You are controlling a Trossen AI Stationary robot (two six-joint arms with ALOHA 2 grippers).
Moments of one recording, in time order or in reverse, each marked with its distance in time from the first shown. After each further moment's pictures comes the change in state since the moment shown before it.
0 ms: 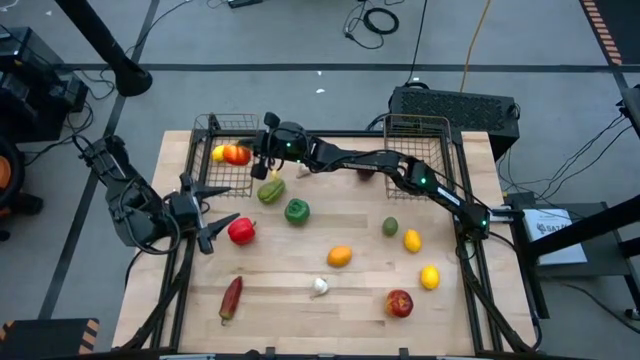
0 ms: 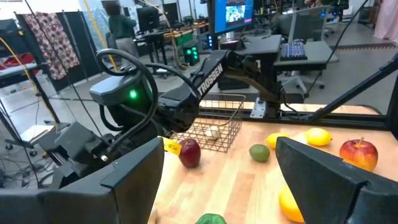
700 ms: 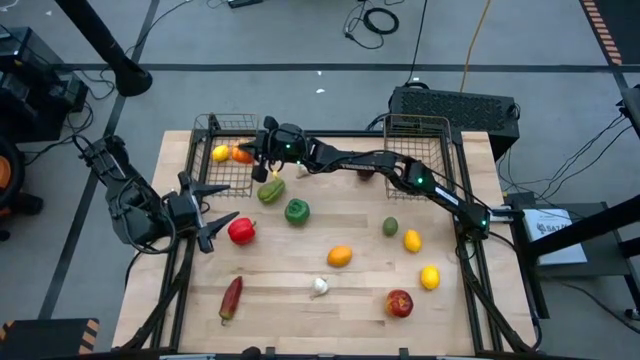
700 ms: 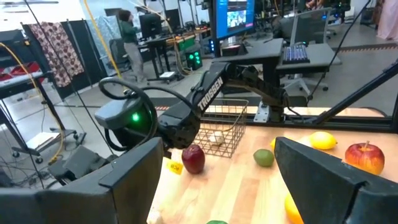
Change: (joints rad) left arm 0.001 -0.002 0.000 0.057 -0.013 0.088; right arm -0.014 0.037 -0.003 0.030 -0.059 0.085
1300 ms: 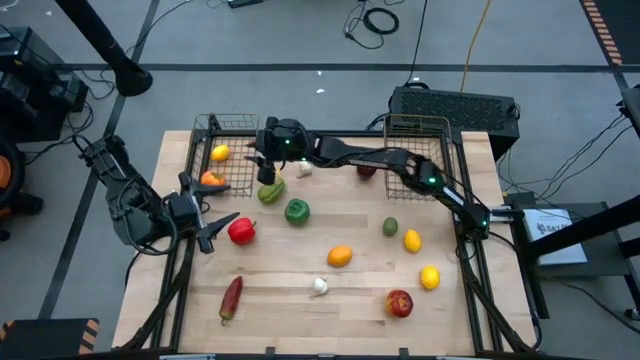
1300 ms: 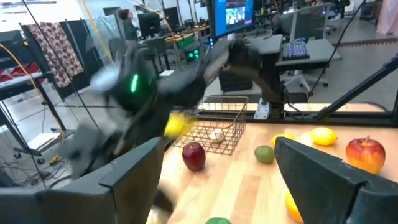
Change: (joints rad) left arm 0.000 0.002 0.000 -0.039 0.006 -0.026; right arm 0.039 -0.184 0.000 -0.406 -0.004 -0.030
